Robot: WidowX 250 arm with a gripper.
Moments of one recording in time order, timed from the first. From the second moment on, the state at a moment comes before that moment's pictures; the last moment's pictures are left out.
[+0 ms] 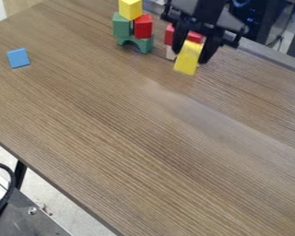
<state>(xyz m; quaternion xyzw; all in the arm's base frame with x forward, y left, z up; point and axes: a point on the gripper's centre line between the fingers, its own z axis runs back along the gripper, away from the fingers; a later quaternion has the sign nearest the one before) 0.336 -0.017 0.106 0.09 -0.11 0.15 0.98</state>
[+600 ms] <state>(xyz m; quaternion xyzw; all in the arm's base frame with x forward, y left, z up) 0.330 -0.011 0.062 0.08 -0.05 0.14 0.99</state>
